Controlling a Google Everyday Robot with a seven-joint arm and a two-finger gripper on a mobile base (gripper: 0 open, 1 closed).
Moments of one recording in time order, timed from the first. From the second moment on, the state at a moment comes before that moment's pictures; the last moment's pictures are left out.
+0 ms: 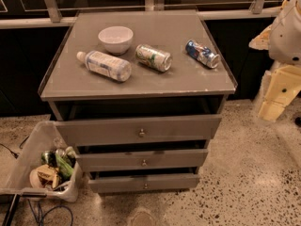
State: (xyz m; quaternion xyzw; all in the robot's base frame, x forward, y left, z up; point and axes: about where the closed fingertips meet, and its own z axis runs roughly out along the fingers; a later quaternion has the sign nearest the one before) arm 0.438 -0.217 0.976 -0.60 0.78 -0.03 0.16
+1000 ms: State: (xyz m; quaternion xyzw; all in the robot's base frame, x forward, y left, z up) arm 0.444 -0.205 0.943 -0.62 0.76 0.02 0.19
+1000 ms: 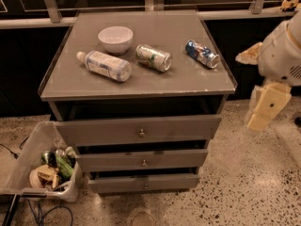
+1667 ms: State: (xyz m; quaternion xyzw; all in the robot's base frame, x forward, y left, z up) arm 0.445 -0.176 0.847 -0.64 0.73 0.03 0.22
